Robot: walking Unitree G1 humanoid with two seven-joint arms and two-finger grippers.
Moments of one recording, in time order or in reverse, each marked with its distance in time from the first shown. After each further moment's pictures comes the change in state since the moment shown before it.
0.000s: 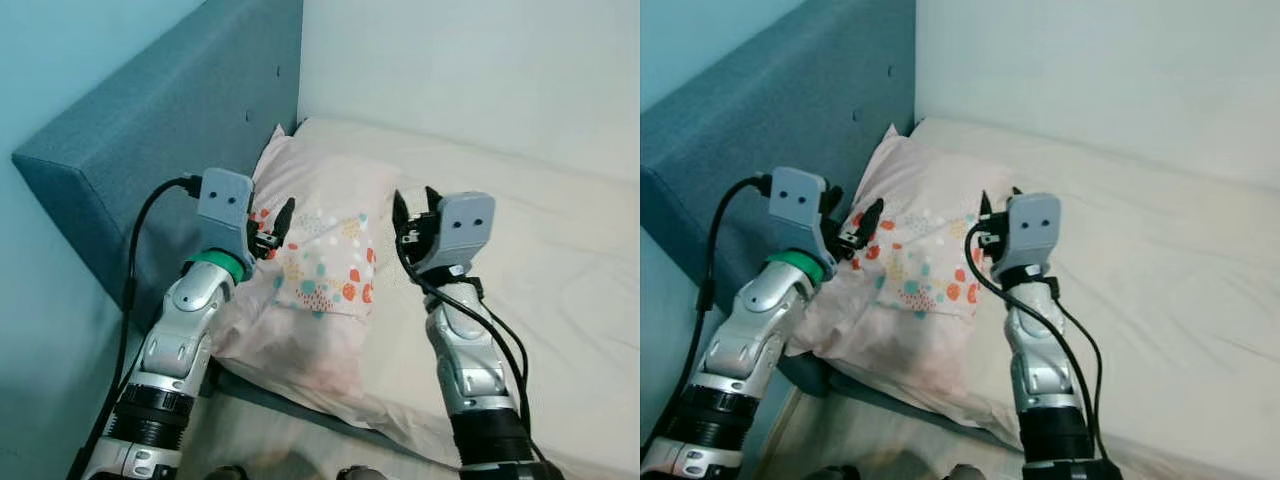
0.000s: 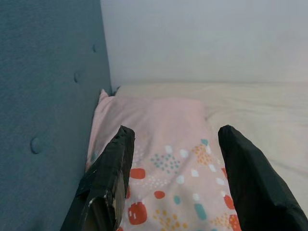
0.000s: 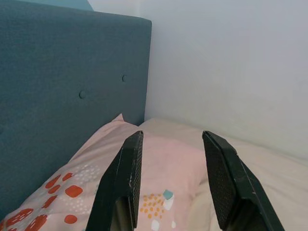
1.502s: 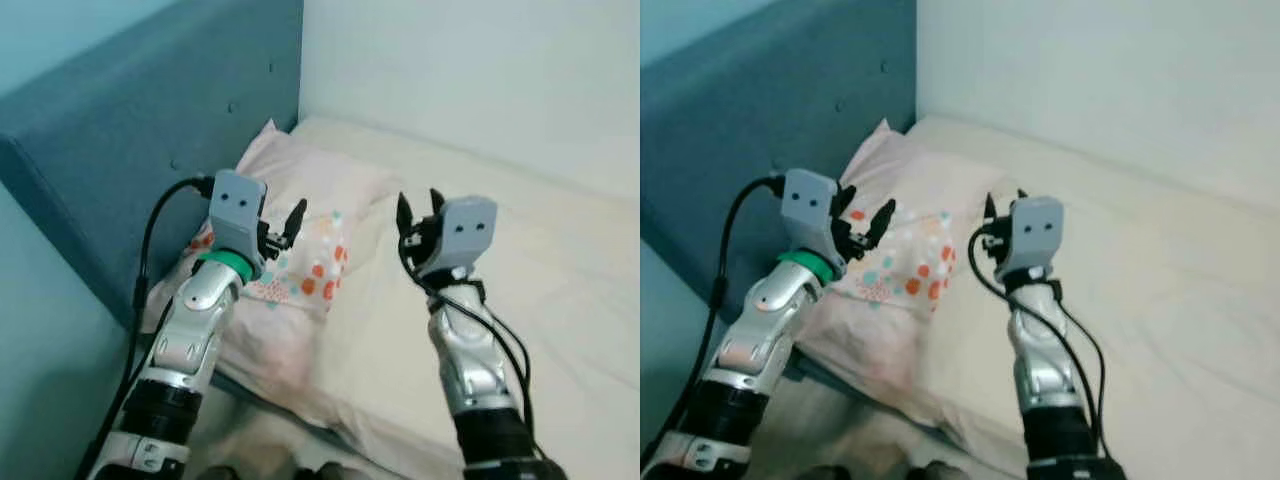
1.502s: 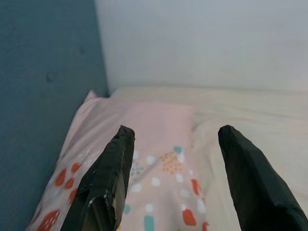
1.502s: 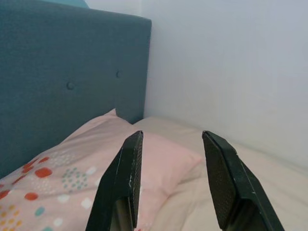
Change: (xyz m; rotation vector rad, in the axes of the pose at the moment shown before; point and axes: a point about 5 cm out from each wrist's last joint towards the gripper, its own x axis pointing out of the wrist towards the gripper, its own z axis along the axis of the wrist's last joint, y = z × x) left arm 0.005 0.001 -0.003 0.005 -0.024 -0.007; right arm 0.000 0.003 -0.005 -0.001 -0.009 0.003
